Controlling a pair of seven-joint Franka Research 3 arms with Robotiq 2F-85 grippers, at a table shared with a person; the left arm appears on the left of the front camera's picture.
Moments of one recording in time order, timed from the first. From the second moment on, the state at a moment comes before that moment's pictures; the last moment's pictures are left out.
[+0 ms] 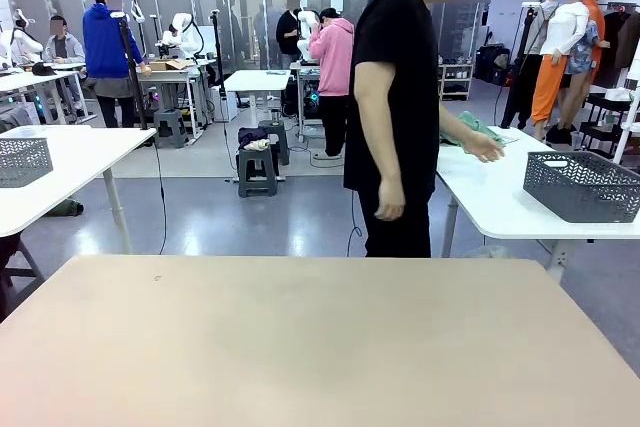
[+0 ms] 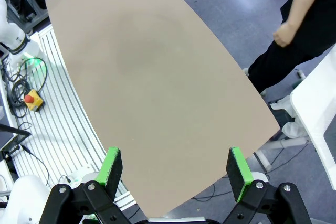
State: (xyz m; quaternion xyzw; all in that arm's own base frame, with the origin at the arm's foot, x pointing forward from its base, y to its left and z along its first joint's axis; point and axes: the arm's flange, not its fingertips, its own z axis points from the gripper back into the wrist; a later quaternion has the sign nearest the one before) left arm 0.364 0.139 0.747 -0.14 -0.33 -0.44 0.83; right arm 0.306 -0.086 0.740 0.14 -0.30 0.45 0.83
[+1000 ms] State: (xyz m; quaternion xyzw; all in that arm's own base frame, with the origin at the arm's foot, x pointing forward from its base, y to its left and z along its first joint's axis) left arm 0.364 0.139 0.747 -0.14 -0.33 -0.44 0.83; right arm 0.306 -0.086 0.741 0.15 -0.30 0.44 0.83
